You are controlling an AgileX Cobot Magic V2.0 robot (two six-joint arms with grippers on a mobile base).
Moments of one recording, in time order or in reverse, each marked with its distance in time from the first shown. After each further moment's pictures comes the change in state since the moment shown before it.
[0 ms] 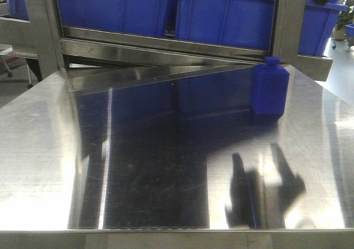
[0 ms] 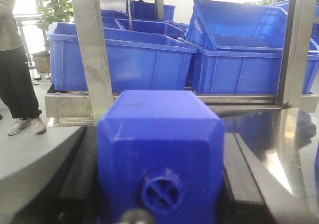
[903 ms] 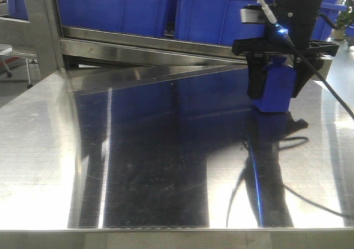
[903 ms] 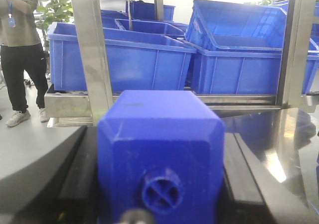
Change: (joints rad) left arm 0.000 0.000 0.000 0.000 0.000 0.000; right arm 0.000 0.312 -0.014 -0.034 -0.063 0.004
